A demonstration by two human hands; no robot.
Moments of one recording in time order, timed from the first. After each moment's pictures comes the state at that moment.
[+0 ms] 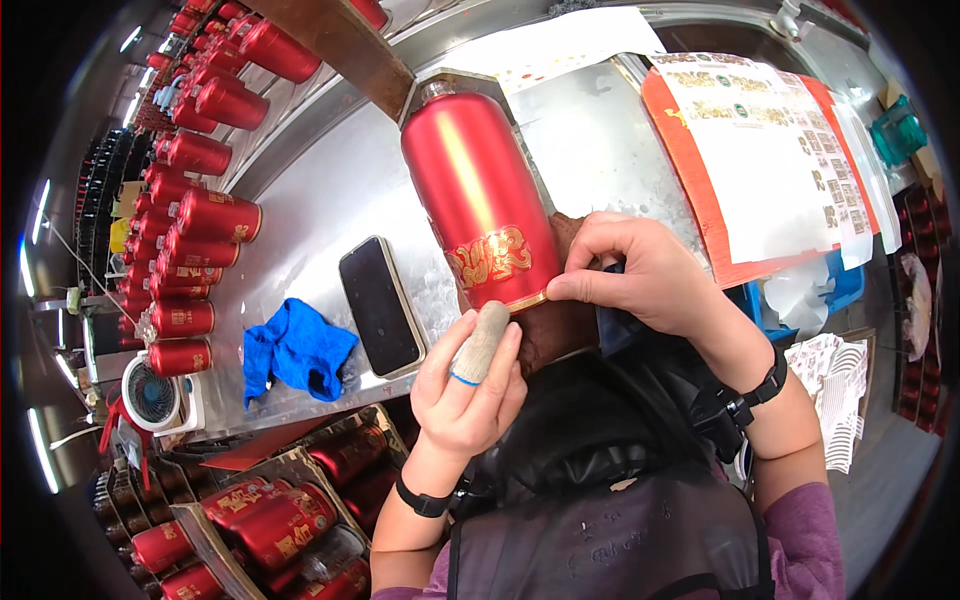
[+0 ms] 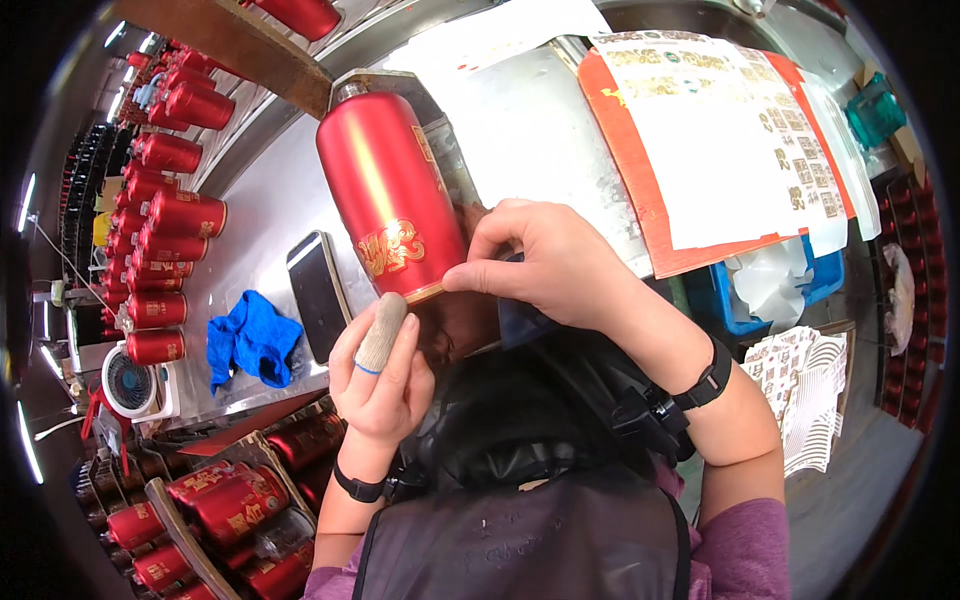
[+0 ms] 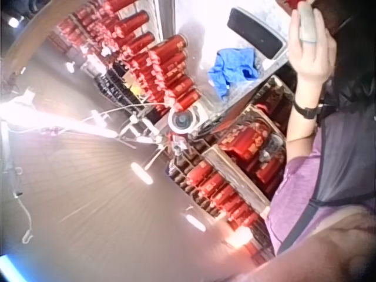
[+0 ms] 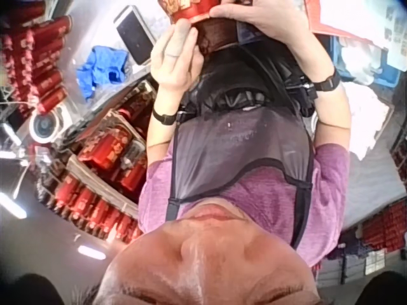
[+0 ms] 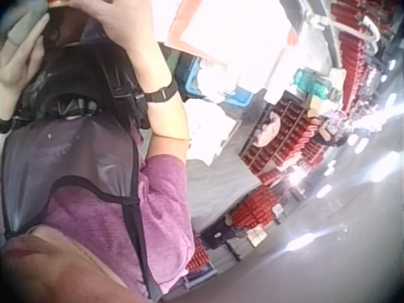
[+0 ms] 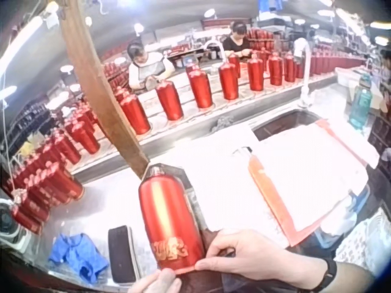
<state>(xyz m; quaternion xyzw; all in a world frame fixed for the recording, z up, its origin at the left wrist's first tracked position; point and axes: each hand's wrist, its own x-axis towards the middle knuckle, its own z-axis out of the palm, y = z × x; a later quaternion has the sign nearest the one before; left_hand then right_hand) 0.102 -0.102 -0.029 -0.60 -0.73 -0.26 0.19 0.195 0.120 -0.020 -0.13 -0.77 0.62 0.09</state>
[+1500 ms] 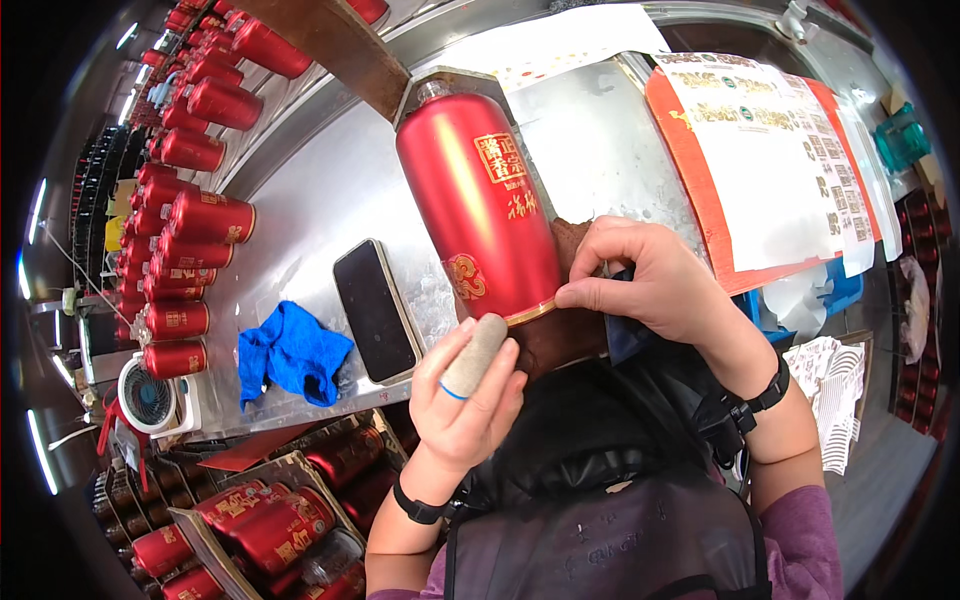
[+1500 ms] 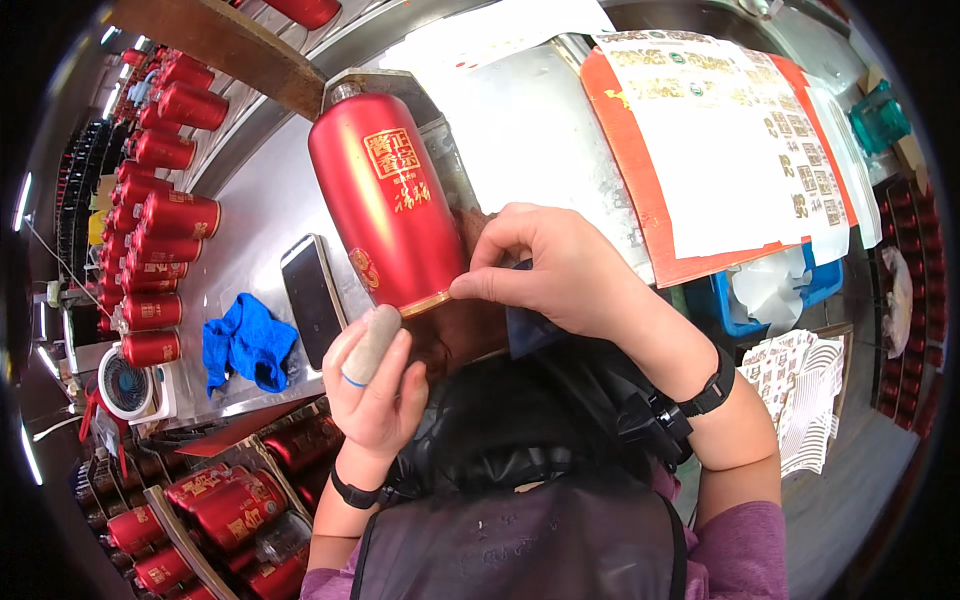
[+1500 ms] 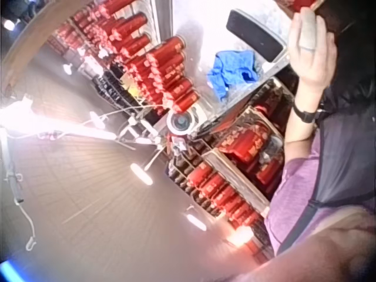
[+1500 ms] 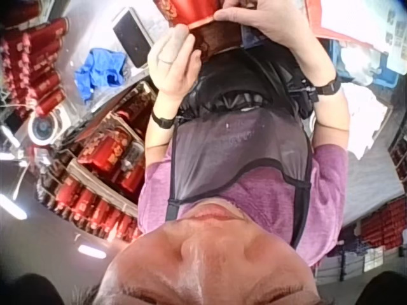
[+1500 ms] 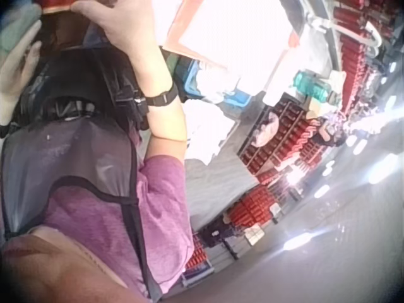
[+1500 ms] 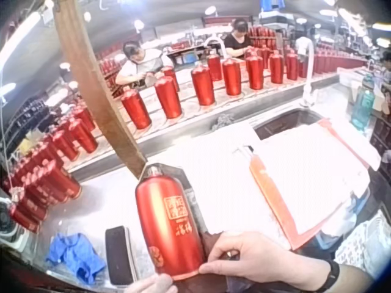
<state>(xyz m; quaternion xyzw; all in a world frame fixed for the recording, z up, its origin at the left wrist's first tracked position) 0.099 -0.108 -0.027 -0.58 -0.74 -0.31 0.14 0.196 0.125 -0.018 -0.13 -0.78 0.61 0.08</state>
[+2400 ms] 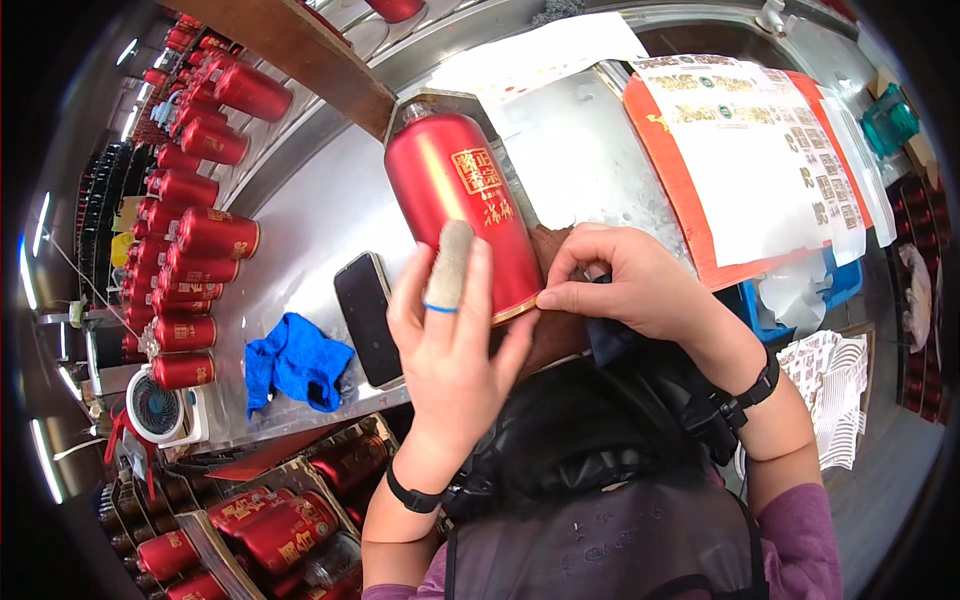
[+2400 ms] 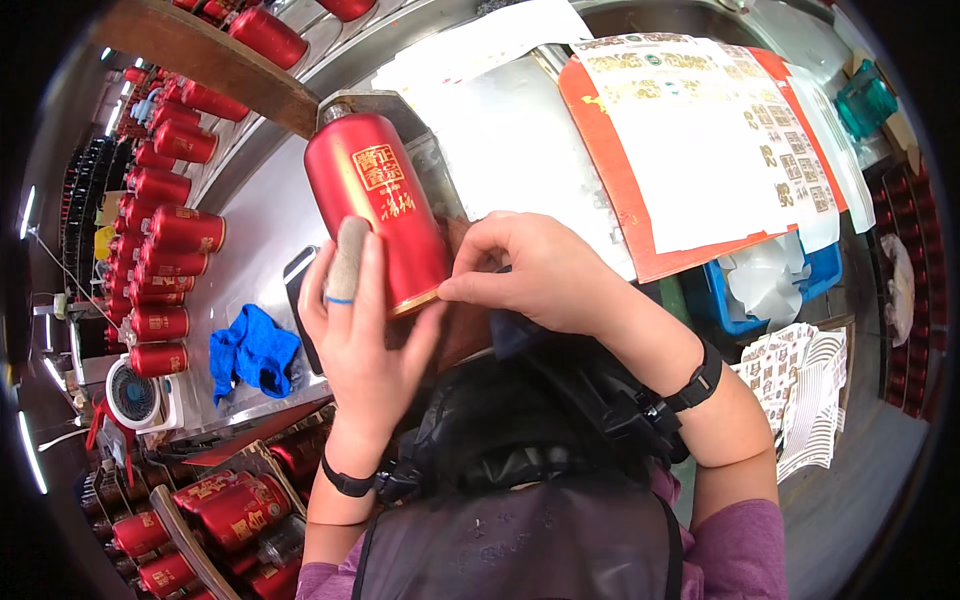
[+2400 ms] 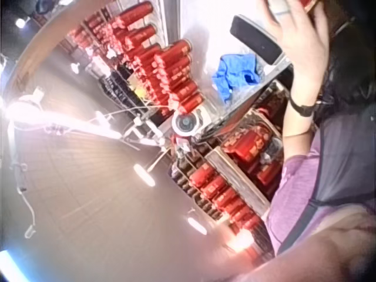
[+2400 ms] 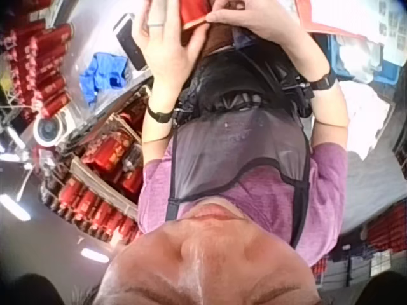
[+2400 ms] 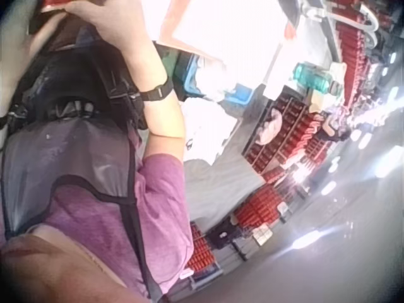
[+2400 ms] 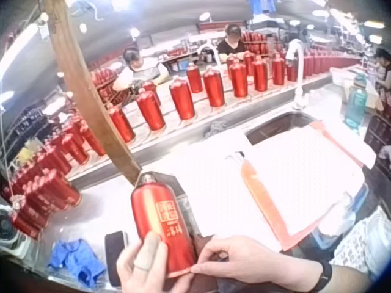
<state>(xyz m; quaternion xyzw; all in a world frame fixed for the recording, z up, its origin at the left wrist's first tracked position) 0.097 -0.058 -0.003 -0.53 -0.80 -0.23 0.17 0.201 0.125 -0.019 -0.11 -0.77 0.62 0.08</state>
